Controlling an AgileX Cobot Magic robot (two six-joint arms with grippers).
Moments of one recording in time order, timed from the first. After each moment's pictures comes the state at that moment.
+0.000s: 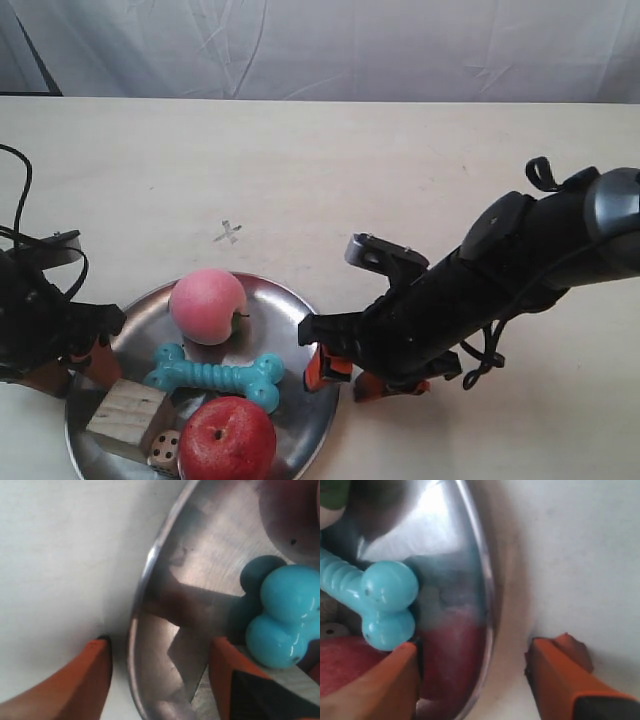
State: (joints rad) left arm -0.06 1.71 -0.68 -0.53 0.80 0.37; right arm 0.51 1.83 -0.74 1.13 0.53 -0.49
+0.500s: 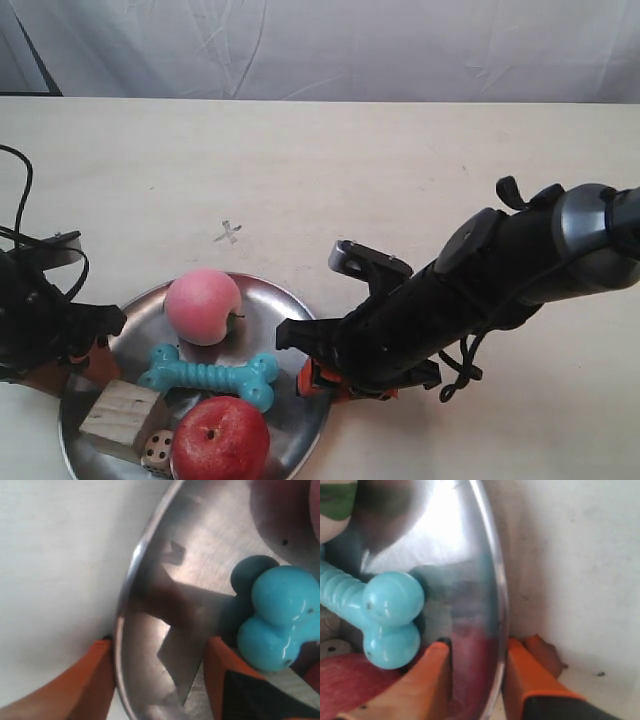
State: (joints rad) left arm -0.06 1.71 -0.68 -0.53 0.80 0.37; right arm 0.58 1.87 -0.75 1.23 0.45 -0.49
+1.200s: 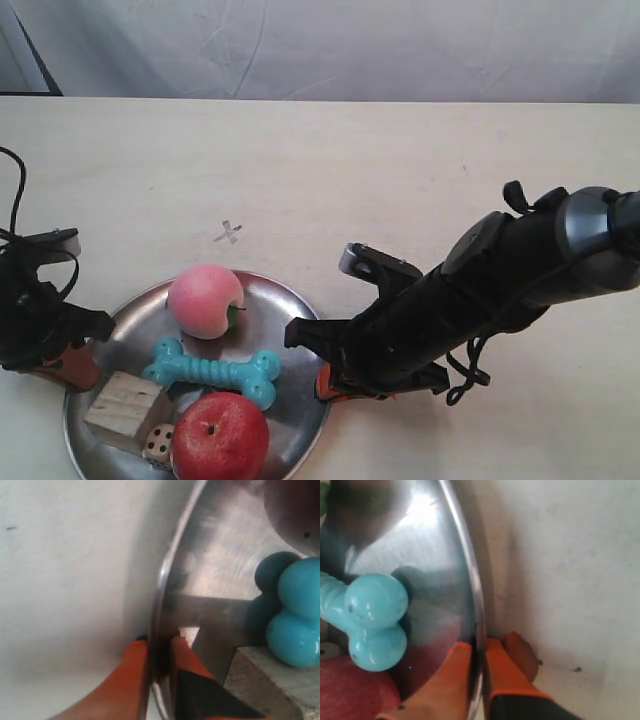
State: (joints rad) left arm -0.04 1.72 -0.68 -0.55 0.77 0.54; right arm 0.57 1.87 -0.74 1.28 0.46 -0.49
